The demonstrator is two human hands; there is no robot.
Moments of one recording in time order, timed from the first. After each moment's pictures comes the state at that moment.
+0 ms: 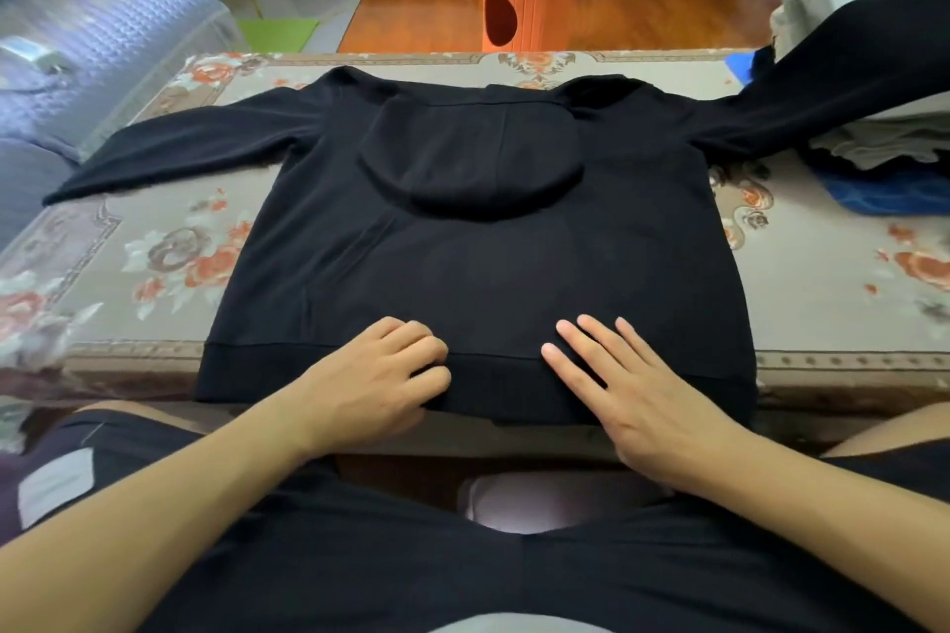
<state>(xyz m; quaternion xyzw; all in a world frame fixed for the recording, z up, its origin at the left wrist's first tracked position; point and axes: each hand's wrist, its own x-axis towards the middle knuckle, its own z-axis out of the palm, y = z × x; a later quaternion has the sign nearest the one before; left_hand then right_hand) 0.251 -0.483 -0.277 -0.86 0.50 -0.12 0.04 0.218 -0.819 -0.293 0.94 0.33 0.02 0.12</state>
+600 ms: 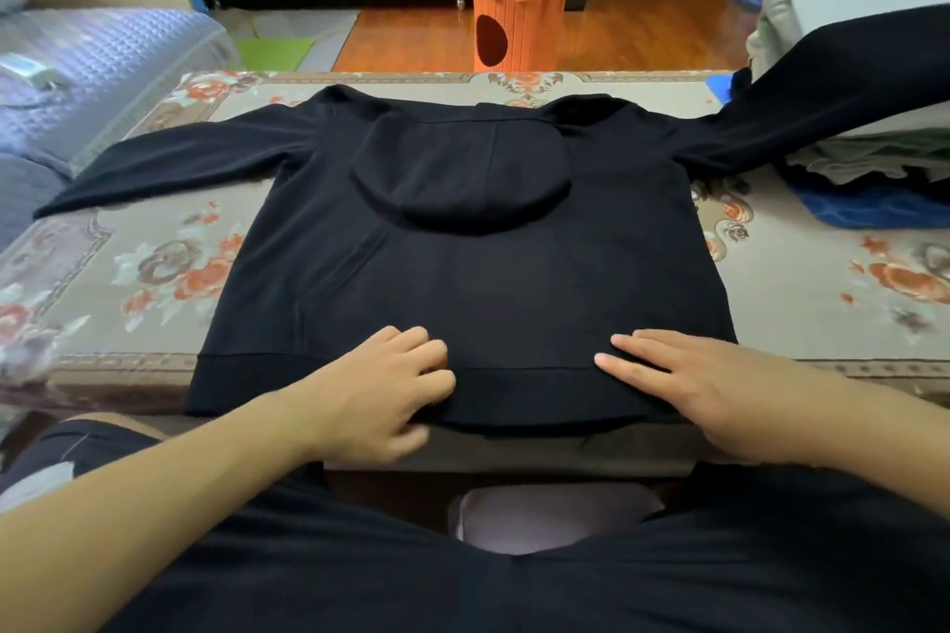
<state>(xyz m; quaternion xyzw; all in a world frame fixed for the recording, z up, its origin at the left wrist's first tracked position) 0.255 -0.502 -0.253 -0.88 0.48 -0.01 0.03 0.227 -0.872 -0.211 0.90 0.32 -0.25 0.15</state>
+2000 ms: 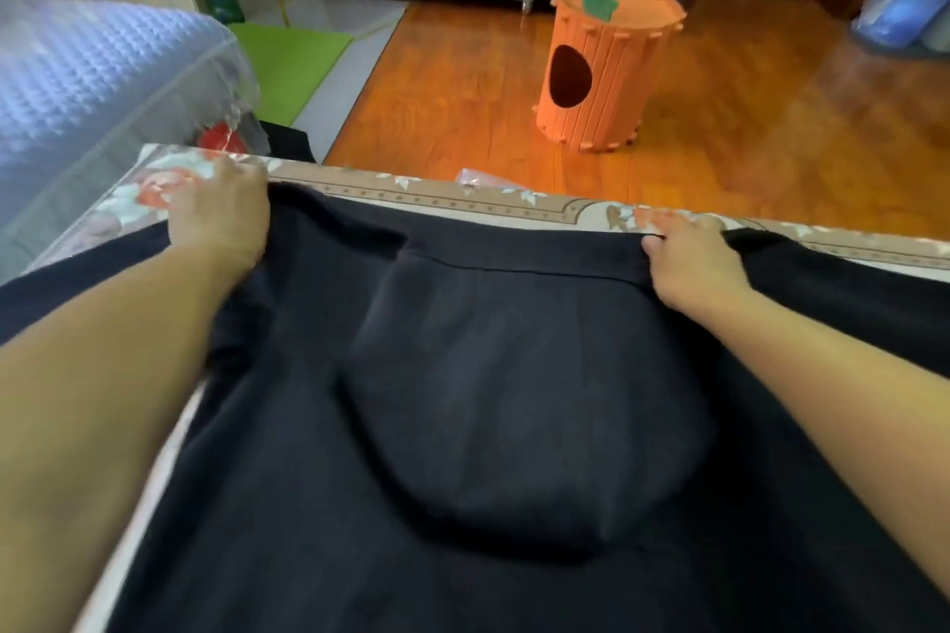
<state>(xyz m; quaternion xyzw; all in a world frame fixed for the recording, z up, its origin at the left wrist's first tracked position) 0.794 -0.283 -0.250 -0.98 -0.19 -0.10 0.02 0.798 -0.737 -0.244 0.99 -0.10 -0.01 -0.13</state>
